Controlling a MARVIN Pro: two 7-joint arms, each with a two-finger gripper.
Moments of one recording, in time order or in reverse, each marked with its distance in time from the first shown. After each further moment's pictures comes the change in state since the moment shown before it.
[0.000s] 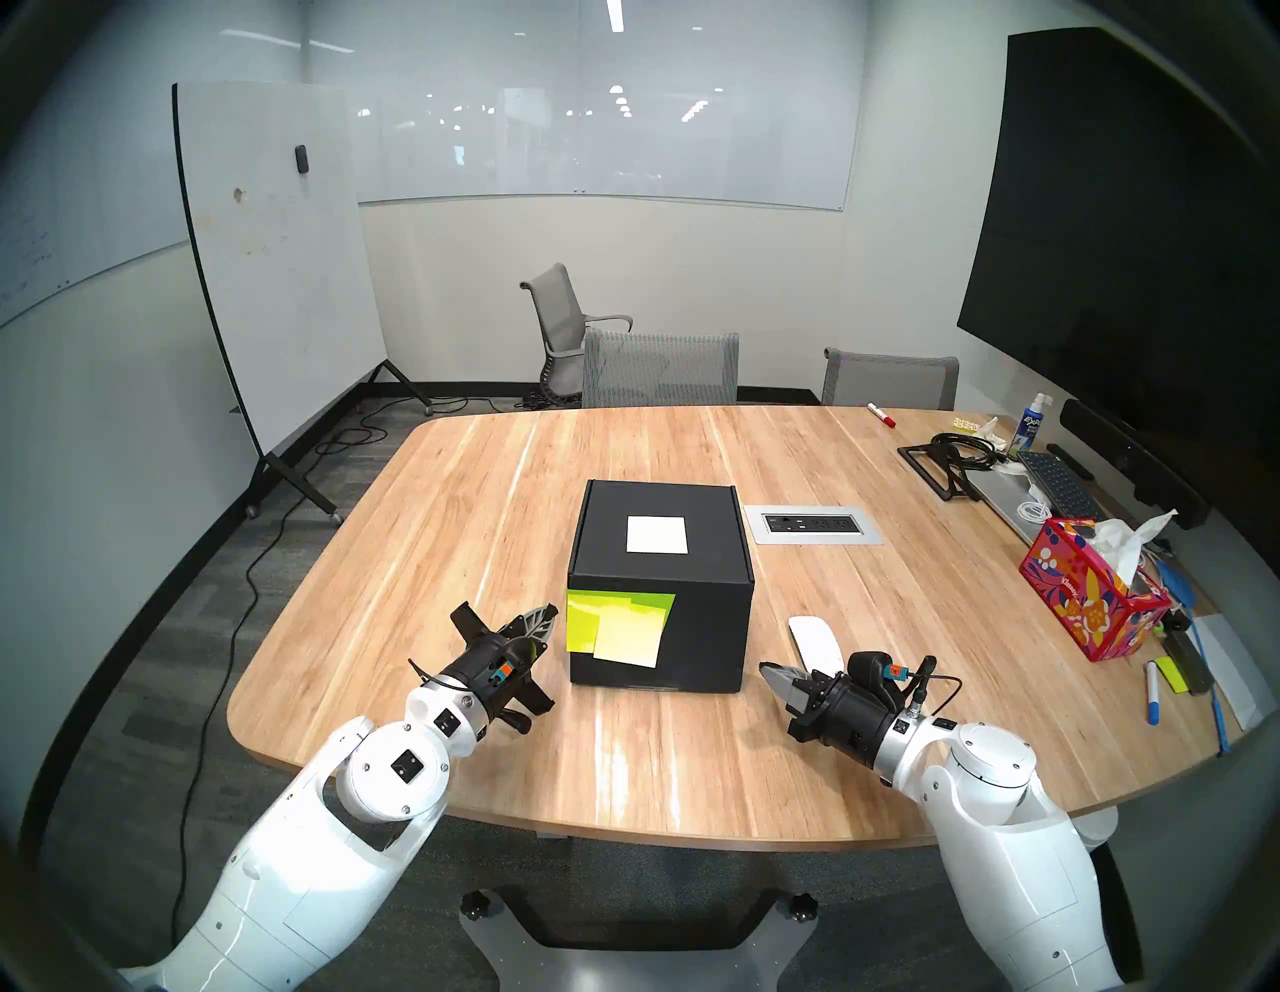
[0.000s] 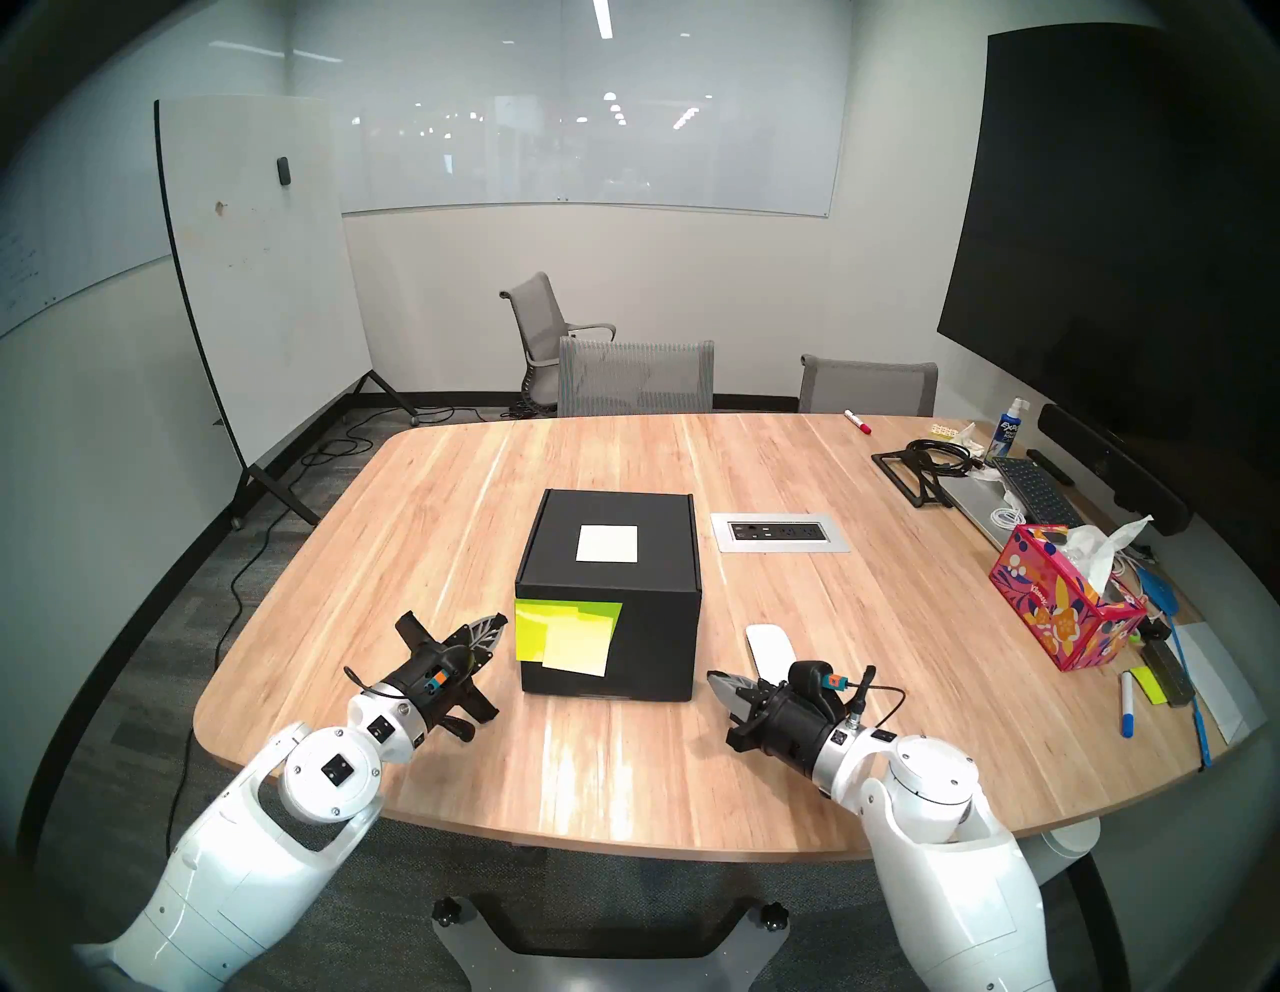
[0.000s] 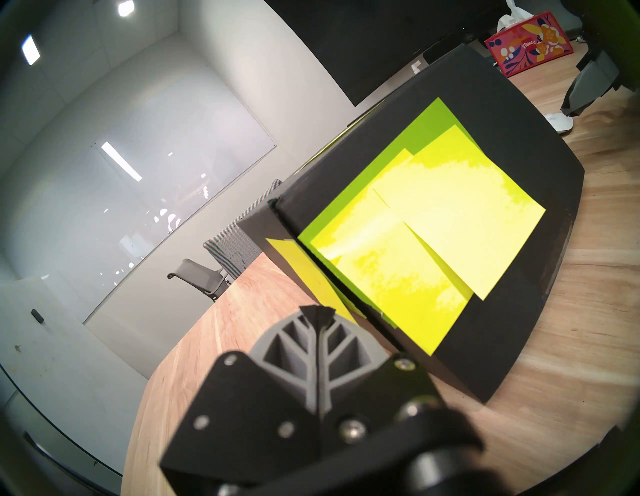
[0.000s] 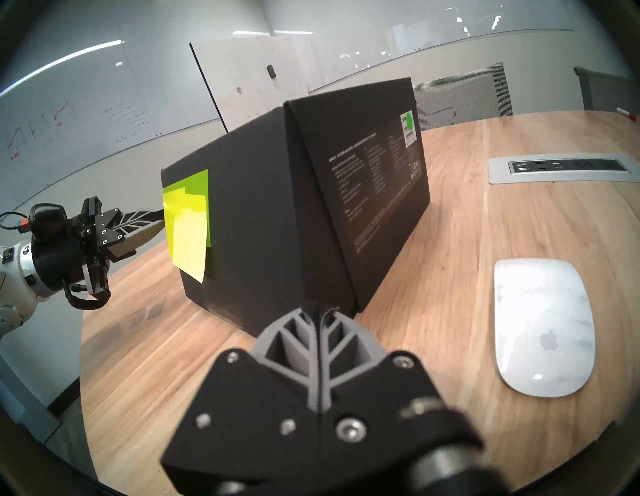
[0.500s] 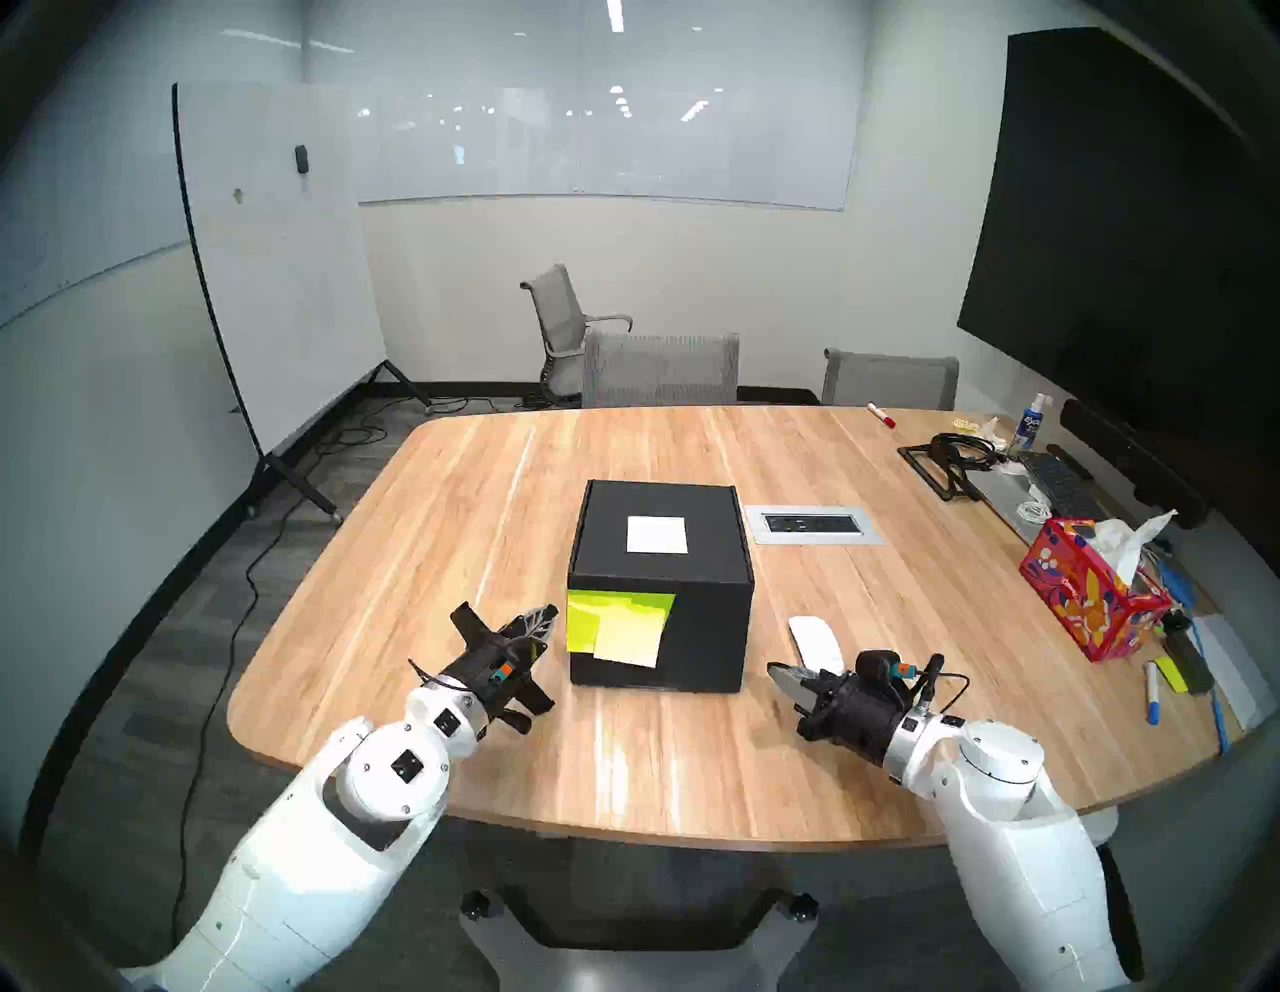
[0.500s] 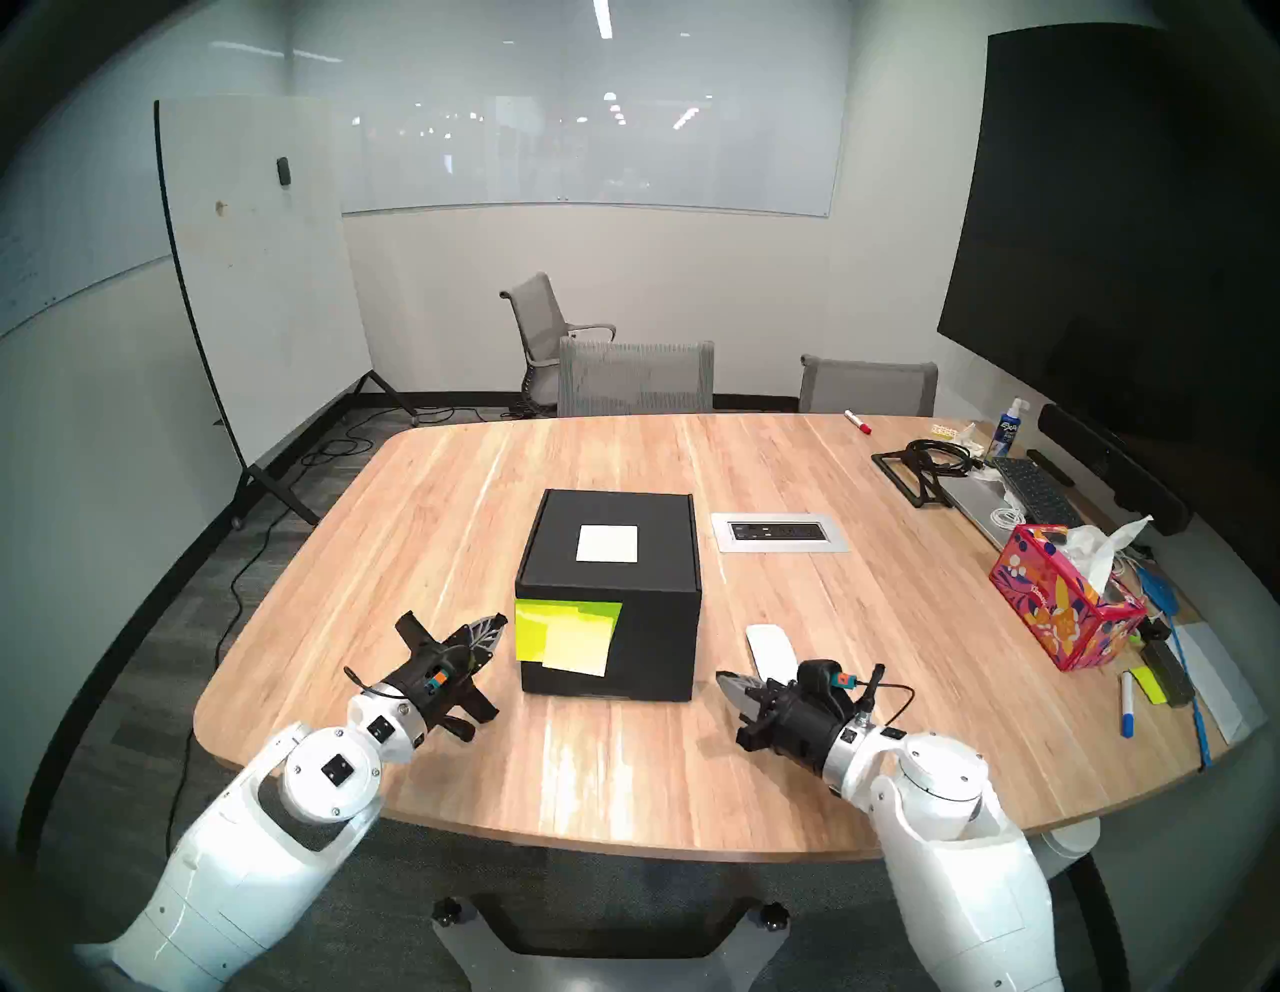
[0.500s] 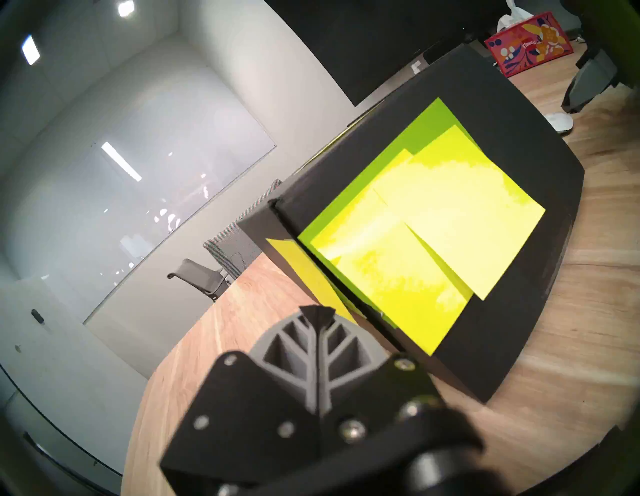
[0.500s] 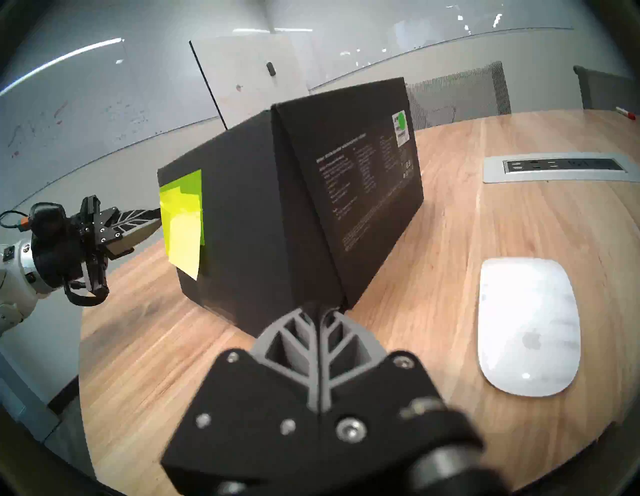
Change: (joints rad) left arm 0.000 0.000 0.000 0.000 0.000 0.000 0.000; right arm 0.017 0.014 0.013 0.027 0.006 0.004 0.033
